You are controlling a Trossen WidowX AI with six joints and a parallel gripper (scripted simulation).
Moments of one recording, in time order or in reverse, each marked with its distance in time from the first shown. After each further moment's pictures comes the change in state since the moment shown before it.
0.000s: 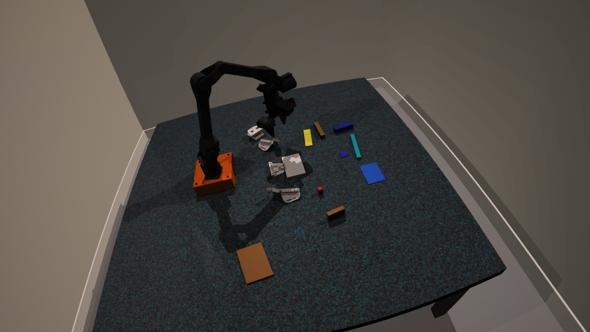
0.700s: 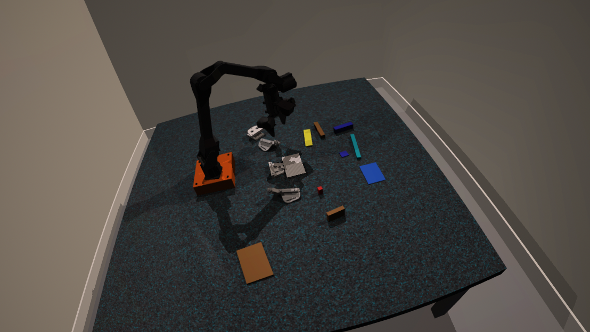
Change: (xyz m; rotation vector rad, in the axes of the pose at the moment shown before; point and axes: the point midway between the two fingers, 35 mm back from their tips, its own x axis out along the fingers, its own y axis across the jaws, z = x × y) arm 0.000 0.000 0.000 -0.003 0.000 0.000
